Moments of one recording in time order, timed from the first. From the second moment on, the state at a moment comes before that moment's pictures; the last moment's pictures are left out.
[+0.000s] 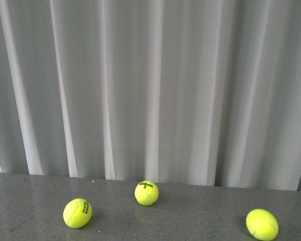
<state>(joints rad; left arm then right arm) 0.00 0.00 0.02 0.00 0.00 0.00 0.00 0.42 0.00 0.42 0.00 0.00</state>
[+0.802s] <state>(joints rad) 0.00 0.00 0.02 0.00 0.00 0.00 0.00 0.18 0.00 0.18 0.00 0.00</state>
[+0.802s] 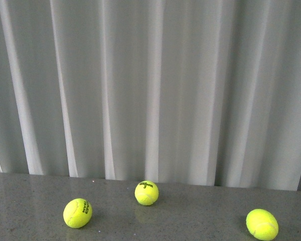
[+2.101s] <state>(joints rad) 0.00 0.00 0.02 0.00 0.00 0.00 0.00 0.00 0.00 0.00 0.00 0.00</state>
